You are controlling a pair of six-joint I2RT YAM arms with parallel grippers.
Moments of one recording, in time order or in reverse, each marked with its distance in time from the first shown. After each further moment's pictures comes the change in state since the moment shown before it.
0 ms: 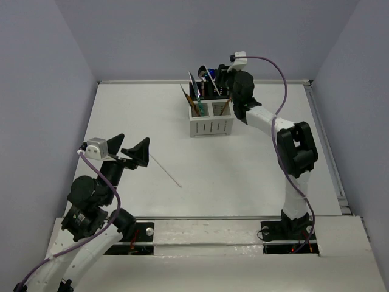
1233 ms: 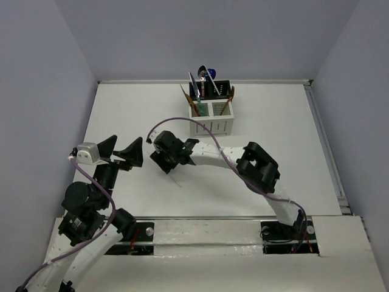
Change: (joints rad) left arm 0.000 -0.053 0.000 0.000 -0.064 0.000; right arm 0.623 0.110 0.111 -0.975 -0.175 0.051
